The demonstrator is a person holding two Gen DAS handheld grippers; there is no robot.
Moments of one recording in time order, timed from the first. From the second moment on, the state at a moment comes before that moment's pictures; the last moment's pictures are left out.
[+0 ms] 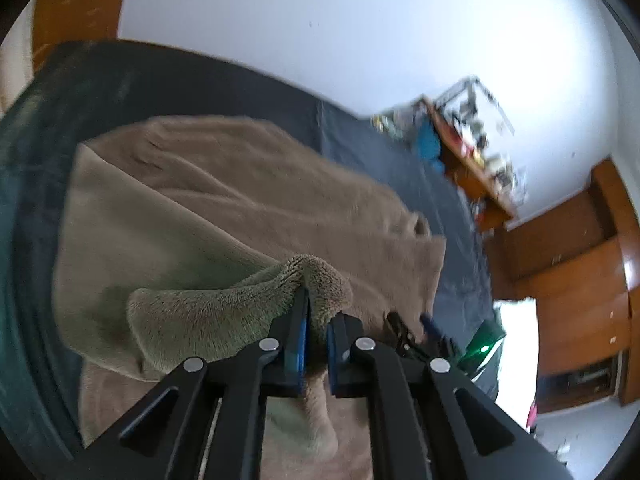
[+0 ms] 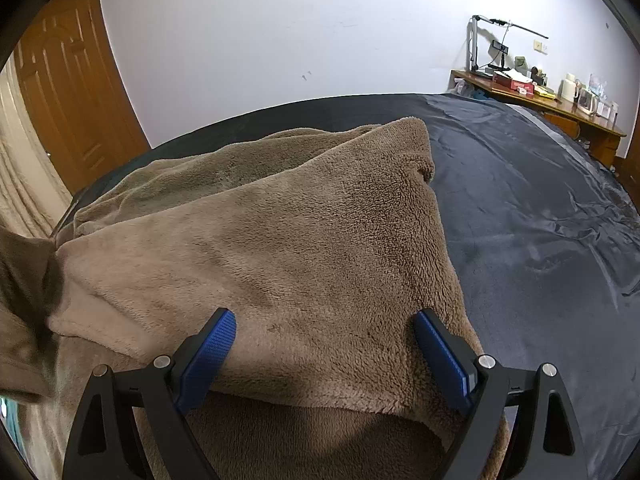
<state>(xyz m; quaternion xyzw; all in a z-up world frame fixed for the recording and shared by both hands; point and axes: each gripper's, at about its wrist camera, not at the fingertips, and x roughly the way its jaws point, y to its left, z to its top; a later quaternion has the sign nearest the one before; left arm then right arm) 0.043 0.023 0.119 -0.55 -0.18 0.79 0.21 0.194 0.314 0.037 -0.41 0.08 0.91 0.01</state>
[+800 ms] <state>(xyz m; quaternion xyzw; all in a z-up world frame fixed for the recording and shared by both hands) 0.067 -0.050 0.097 -0.48 -0.19 0.84 0.18 0.225 0.257 0.052 -0.35 0.08 0.88 -0.30</state>
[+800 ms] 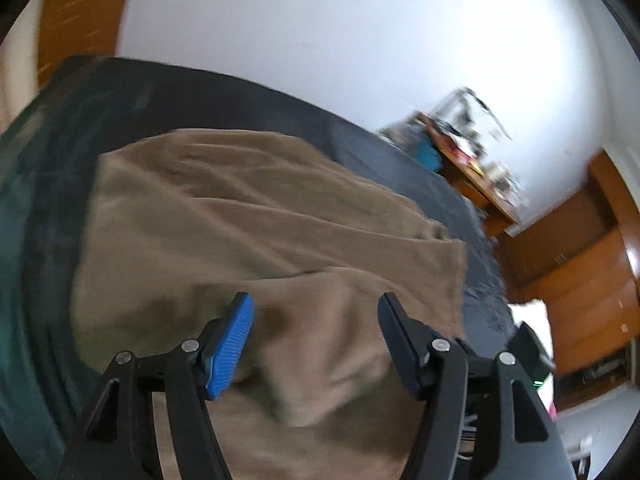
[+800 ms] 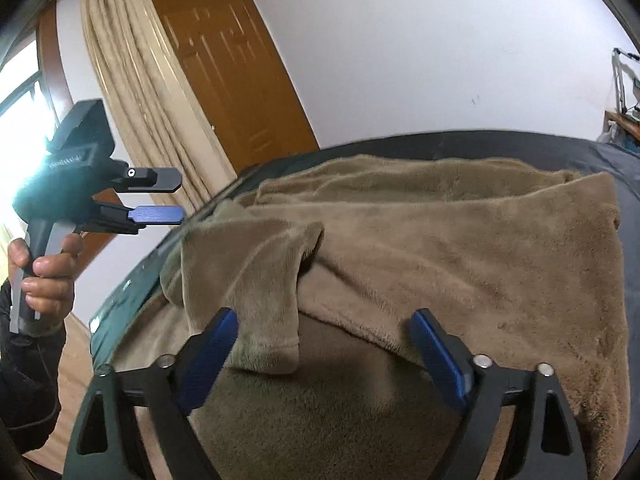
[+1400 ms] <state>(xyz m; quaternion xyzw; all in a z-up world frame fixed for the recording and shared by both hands) 0.055 -0.129 0.035 -0.49 -0.28 0.81 0.15 0.225 0.195 0.028 -0.45 0.02 0.83 -0.33</state>
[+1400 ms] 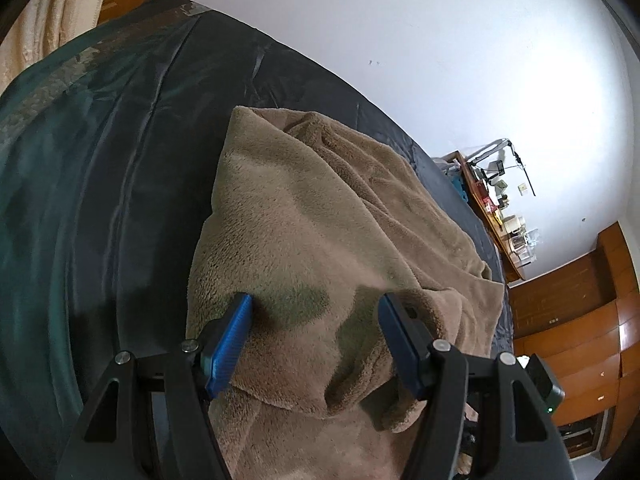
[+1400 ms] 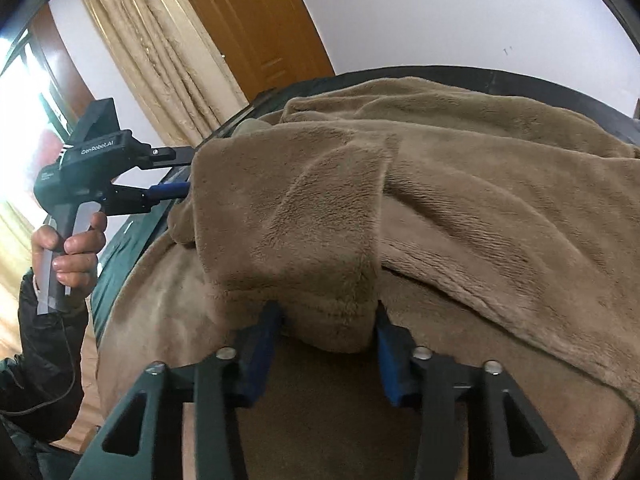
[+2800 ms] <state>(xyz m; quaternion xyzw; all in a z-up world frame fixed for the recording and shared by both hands) 0.036 -0.094 0.016 -0.50 -0.14 0.85 0.08 0.184 0.294 0.086 -0.34 -0.13 0.93 0.05</state>
